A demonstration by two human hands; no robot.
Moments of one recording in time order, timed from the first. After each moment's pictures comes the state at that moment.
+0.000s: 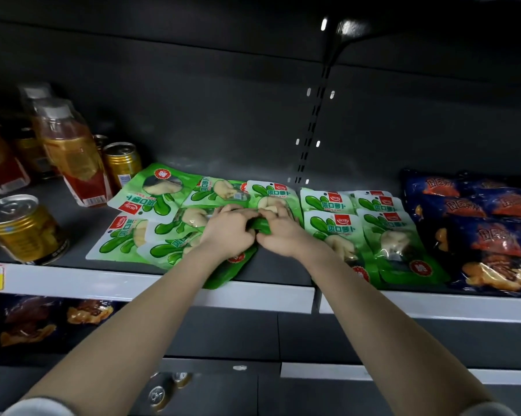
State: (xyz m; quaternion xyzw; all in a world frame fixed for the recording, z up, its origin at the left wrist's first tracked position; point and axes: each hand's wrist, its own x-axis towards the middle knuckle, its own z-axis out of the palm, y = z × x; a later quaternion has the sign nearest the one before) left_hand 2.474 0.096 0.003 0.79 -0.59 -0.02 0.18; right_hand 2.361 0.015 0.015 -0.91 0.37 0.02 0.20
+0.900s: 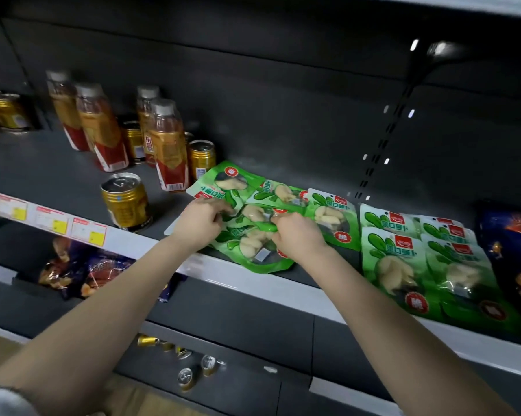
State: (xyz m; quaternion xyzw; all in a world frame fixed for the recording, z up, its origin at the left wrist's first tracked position) left_hand 2.568 0.212 0.003 0.82 -0.49 0.03 0.30; right_hand 2.414 0.076 0.029 -0.97 0.24 -0.03 -0.04
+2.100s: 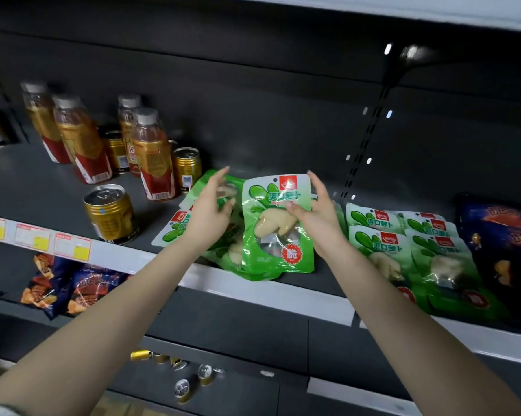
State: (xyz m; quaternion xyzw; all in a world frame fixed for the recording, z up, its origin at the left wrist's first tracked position) left_hand 2.531 0.186 0.033 0.73 -0.42 -0.03 0.53; right_hand 2.387 0.049 0.046 -0.69 0.28 -0.34 0.58
